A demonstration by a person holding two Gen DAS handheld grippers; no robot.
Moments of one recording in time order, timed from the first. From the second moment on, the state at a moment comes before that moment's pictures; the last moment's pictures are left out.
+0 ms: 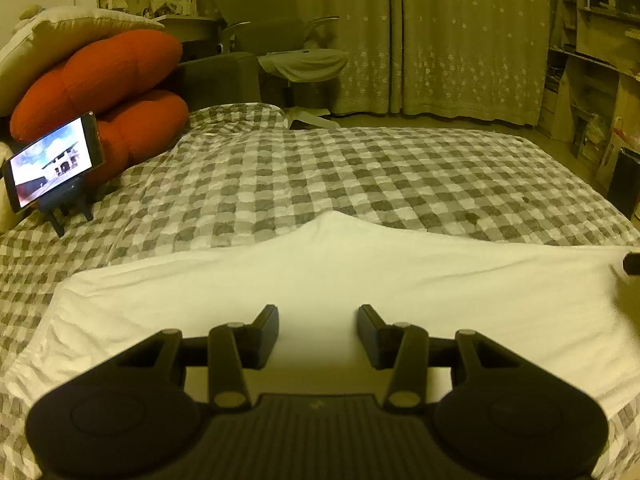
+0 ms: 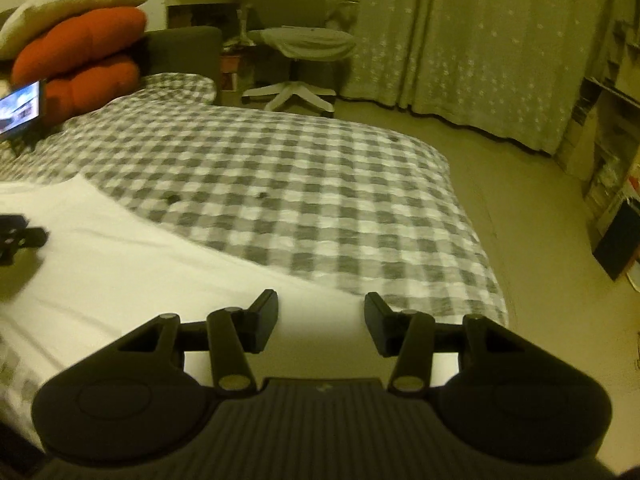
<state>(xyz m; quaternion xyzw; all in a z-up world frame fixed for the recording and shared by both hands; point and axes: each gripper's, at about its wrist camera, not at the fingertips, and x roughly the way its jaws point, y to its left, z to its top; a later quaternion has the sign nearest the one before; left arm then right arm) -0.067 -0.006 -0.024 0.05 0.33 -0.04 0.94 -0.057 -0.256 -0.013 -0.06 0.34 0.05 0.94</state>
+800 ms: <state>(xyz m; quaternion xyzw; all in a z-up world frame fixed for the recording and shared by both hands) -0.112 -0.003 -0.026 0.05 0.33 -0.03 0.94 -0.114 -0.256 -0.024 0.00 0.36 0.02 0.93</state>
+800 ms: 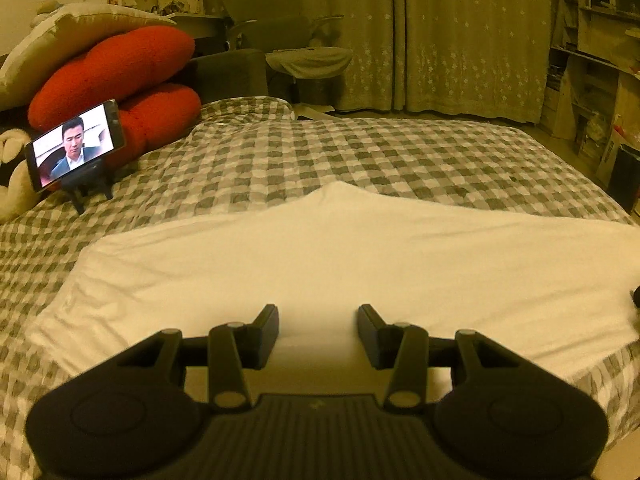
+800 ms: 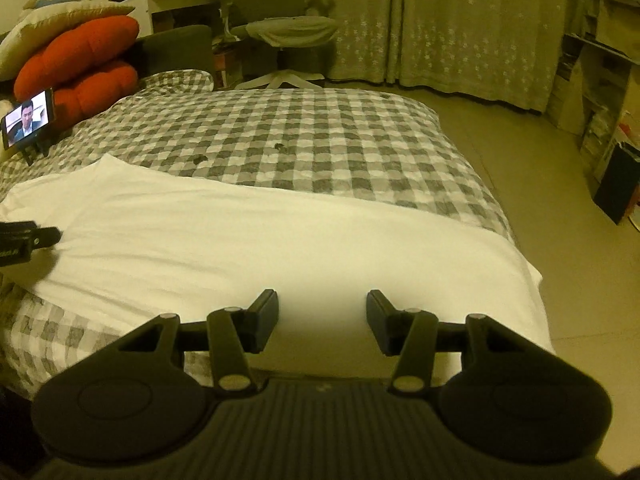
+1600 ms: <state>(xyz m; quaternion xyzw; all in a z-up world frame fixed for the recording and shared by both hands) -0.131 -0.003 -0.016 0.02 0.34 -0.08 0.94 -0.158 -0.413 -0.029 0.35 0.33 -0.14 0.86</state>
